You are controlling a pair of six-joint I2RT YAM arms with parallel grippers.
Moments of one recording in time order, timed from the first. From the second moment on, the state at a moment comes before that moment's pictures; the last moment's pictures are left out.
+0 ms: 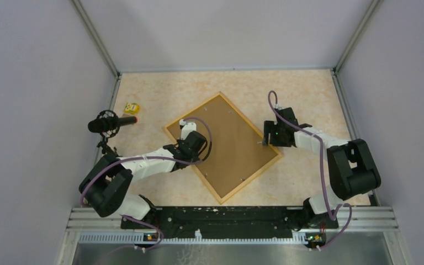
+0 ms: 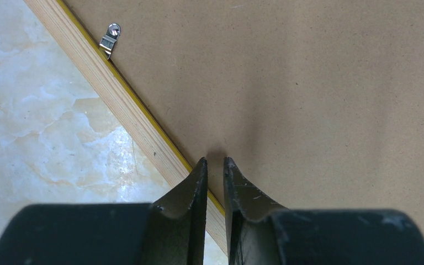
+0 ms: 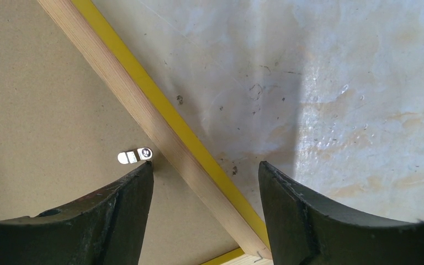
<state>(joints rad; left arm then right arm) -0.73 1.43 0.67 -0.21 -0.48 -0.62 0.32 1.54 0.80 -0.25 0.02 0.33</state>
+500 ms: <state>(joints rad) -0.73 1.43 0.67 -0.21 -0.48 -0.62 0.34 1.54 0.80 -0.25 0.02 0.34</state>
